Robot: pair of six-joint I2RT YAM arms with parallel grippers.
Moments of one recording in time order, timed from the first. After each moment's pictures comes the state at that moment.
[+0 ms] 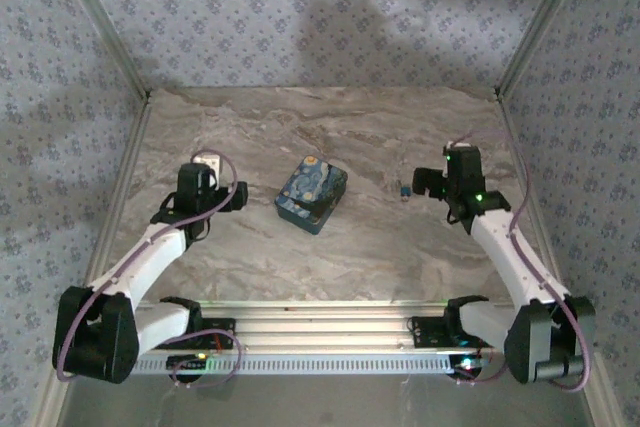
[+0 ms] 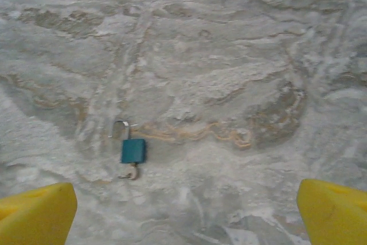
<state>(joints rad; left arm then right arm) -0.23 1.11 0.59 -0.15 -0.11 -0.15 0.13 1.08 0.75 -0.42 0.16 0.18</state>
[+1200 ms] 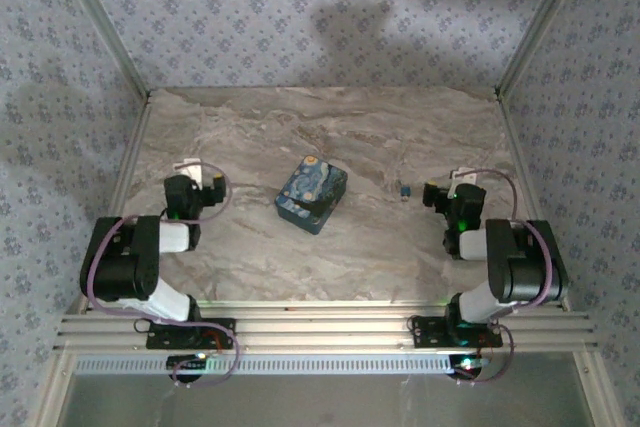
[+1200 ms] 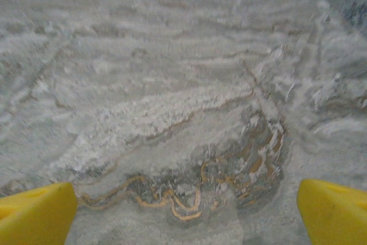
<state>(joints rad) 0.01 1.53 0.40 0.74 -0.08 0.01 -0.04 1.52 0.30 0.76 0.13 0.02</state>
